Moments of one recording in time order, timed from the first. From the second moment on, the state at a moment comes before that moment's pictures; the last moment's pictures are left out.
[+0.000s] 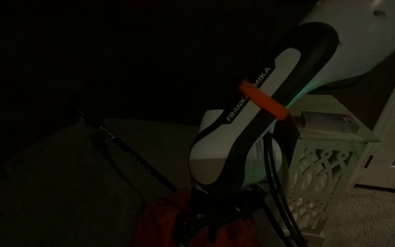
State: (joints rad) arm 0.29 0.91 0.29 -1.79 0.46 2.68 0.06
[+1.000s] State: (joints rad) arm 0.60 1.22 0.08 -1.42 0.24 2.64 0.46
